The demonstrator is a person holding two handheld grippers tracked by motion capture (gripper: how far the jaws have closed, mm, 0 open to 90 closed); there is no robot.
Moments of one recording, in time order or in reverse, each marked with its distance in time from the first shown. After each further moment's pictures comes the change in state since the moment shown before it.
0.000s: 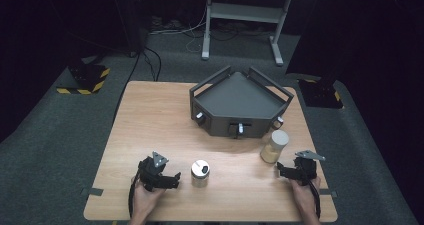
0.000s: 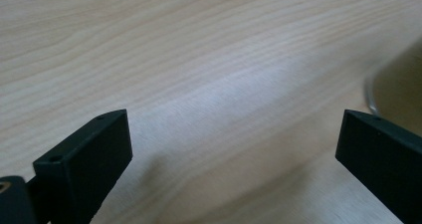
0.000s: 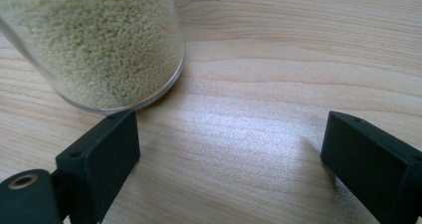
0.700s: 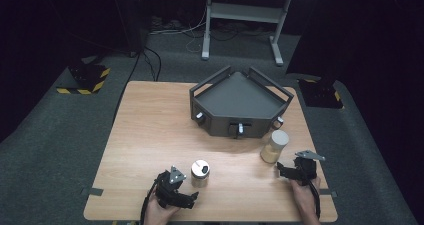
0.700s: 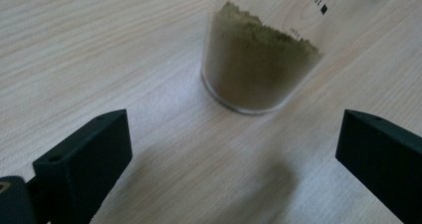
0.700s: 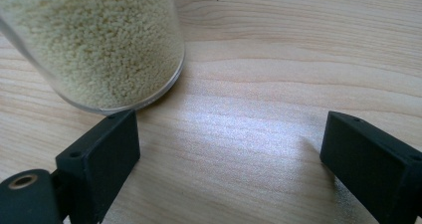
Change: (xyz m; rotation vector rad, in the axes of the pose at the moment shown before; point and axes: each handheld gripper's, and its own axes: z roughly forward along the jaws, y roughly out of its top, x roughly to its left) left arm -0.070 -0.036 0.019 -0.217 -0.147 -0.255; right arm 0.000 0.000 0.000 0.000 -0.001 -0.001
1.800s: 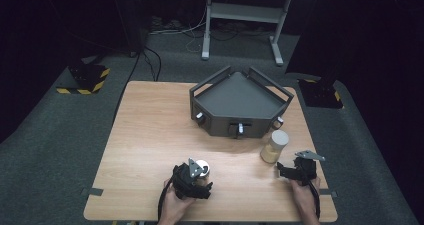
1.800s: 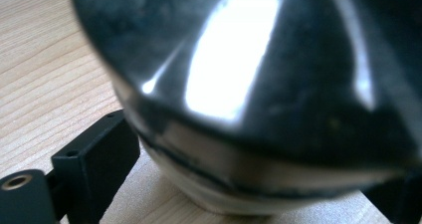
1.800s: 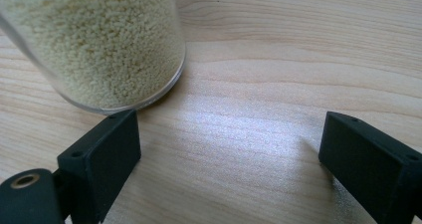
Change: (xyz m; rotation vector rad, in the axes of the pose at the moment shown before) left arm -0.020 0.057 0.022 0.222 0.031 0.394; right arm 0.000 -0.001 0.000 -0.003 -0.001 -0.004
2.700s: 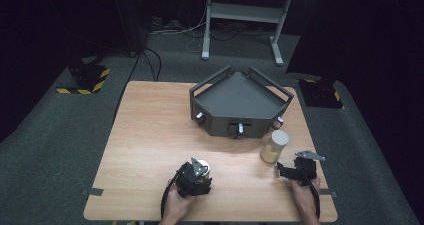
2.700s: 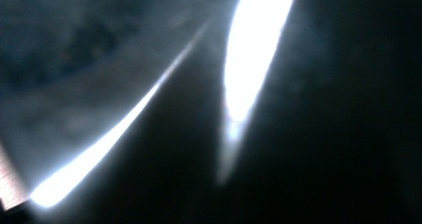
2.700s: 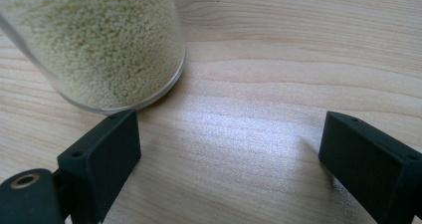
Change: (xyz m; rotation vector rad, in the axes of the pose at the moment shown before) left arm -0.009 0.006 0.007 0.019 0.032 -0.012; right arm 0.000 0.000 0.000 0.000 0.001 0.000
